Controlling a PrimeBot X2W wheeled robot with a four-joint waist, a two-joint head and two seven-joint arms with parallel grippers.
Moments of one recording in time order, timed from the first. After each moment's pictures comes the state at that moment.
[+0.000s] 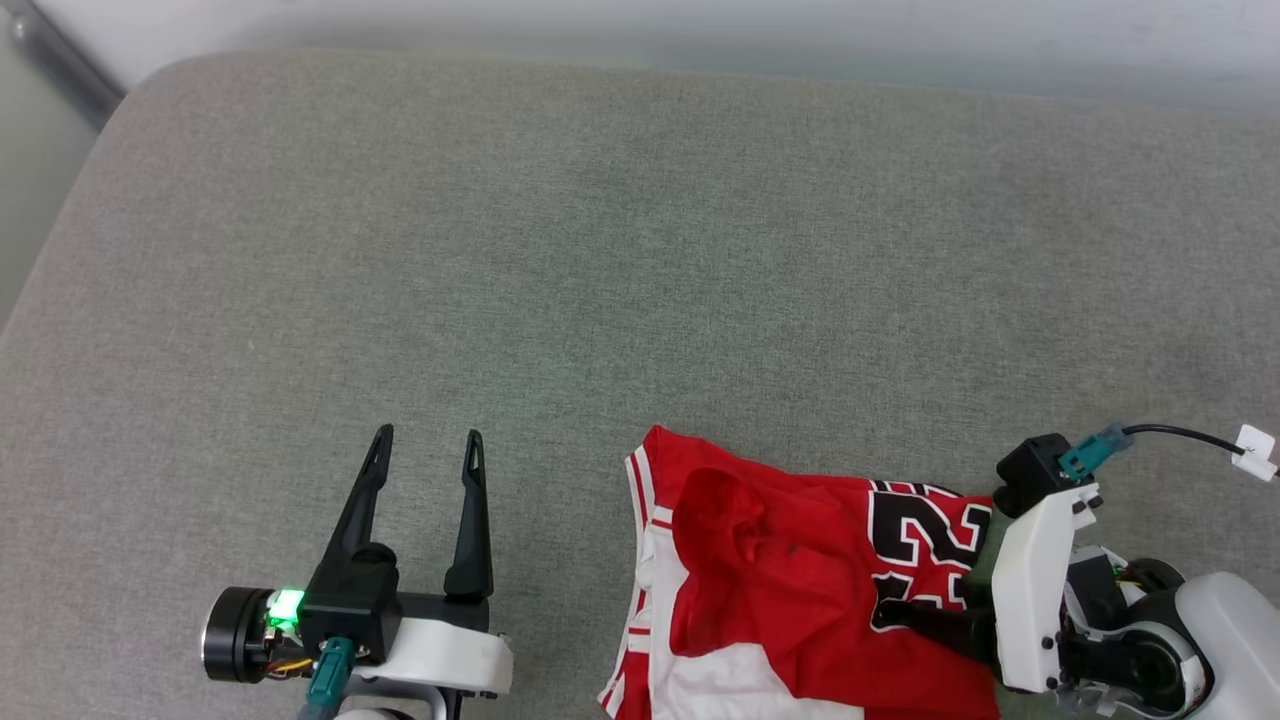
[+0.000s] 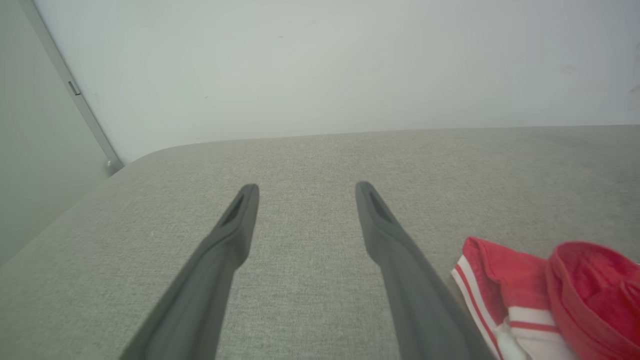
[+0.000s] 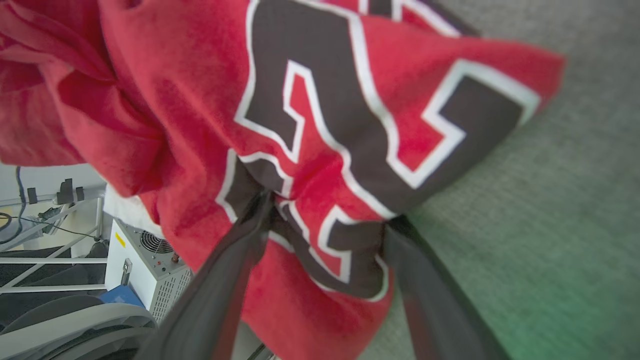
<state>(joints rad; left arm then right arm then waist) -0.03 0.06 -0.13 0.00 -0.02 0.06 -0.26 -0.28 -0.42 0.40 0.23 0.90 0.13 0.85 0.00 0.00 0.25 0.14</state>
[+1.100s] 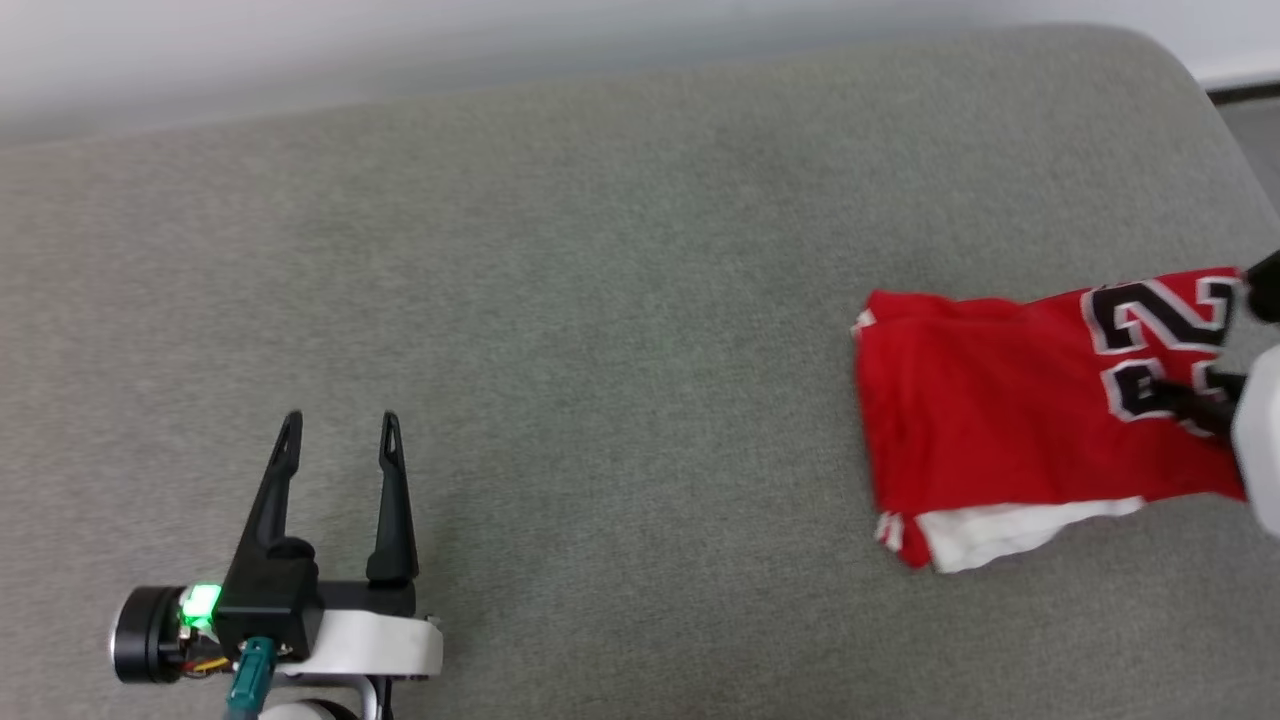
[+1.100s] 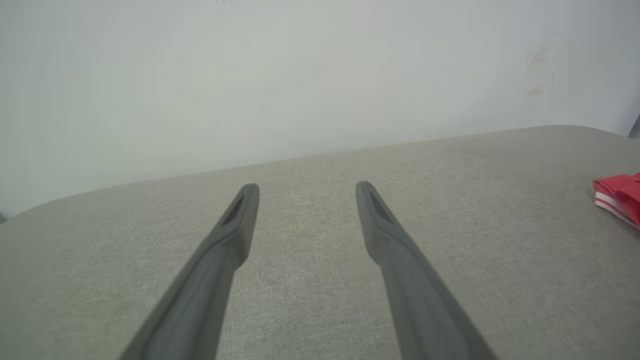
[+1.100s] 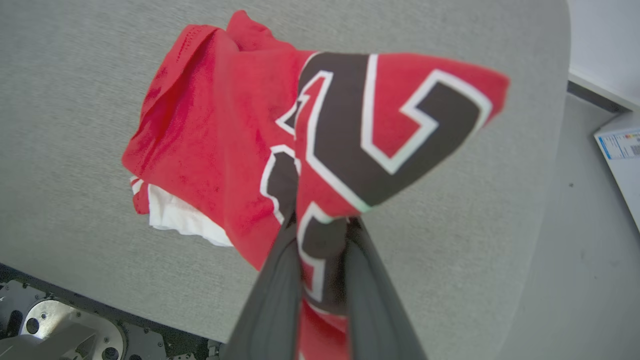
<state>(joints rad) -0.01 0.09 -0.04 -0.05 -0.01 0.07 -0.26 -0.52 -0.88 0.48 0.04 0.84 0.13 0.71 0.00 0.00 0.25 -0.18</state>
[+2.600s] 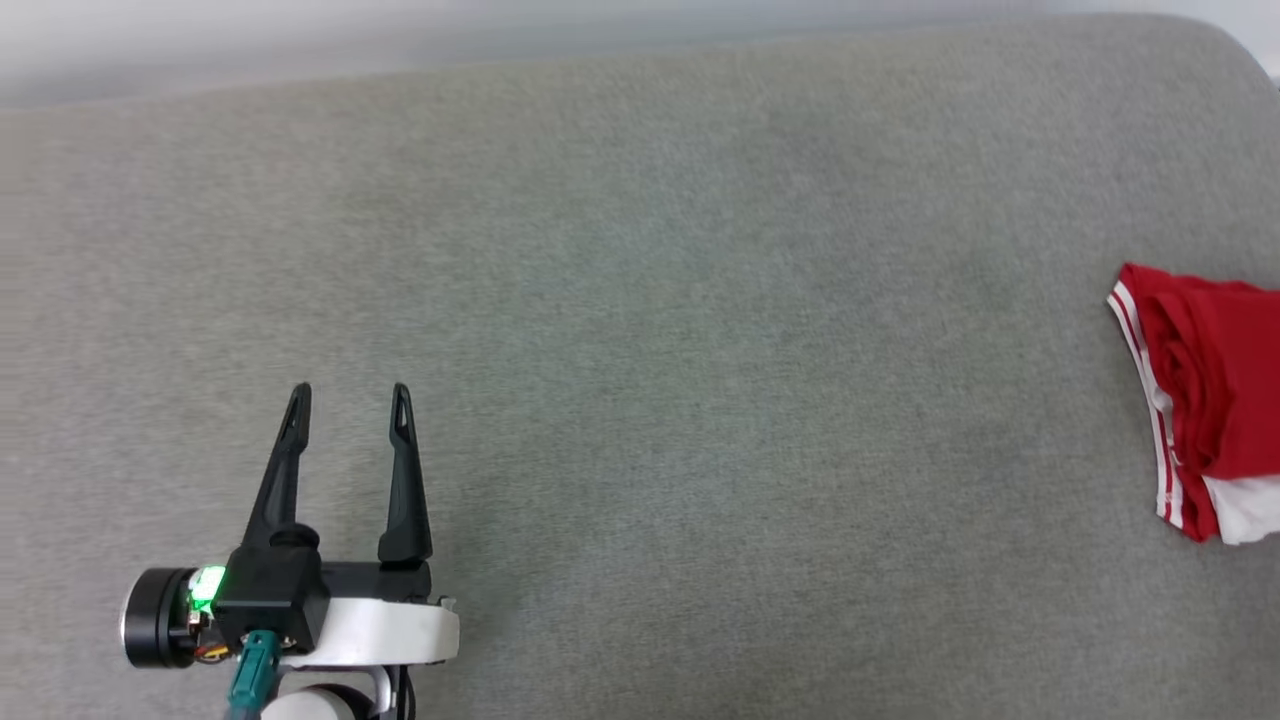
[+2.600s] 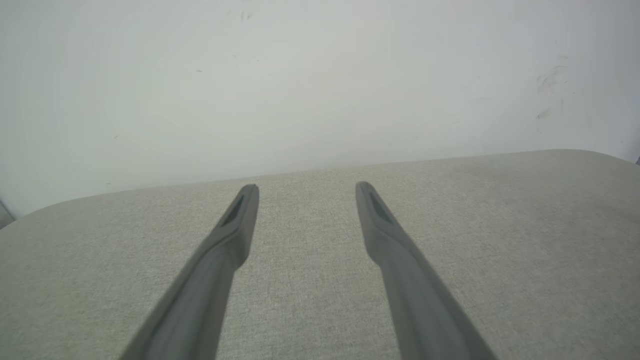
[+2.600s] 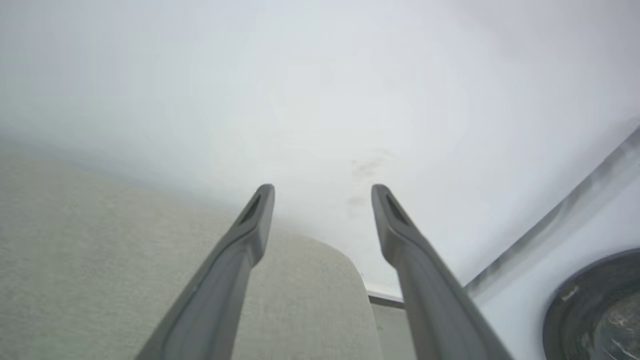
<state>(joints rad) -0.04 0.09 -0.07 -0.10 -0.04 0.08 -0.26 -0.63 -0.58 0.02 0.28 0.18 0.13 0.01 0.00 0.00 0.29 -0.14</state>
